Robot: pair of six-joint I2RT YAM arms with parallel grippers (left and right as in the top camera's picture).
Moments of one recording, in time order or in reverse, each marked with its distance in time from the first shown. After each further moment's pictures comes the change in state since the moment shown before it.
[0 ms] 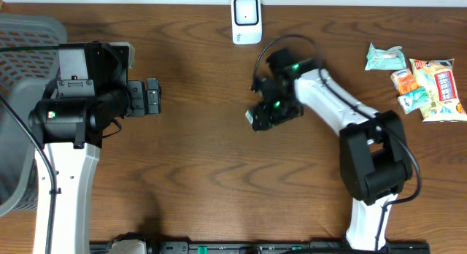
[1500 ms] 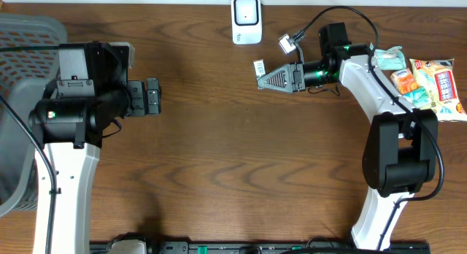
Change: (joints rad) left arm 0.000 0.000 0.000 0.000 0.000 0.000; right arm -0.227 0.000 0.039 0.146 -0.968 -0.141
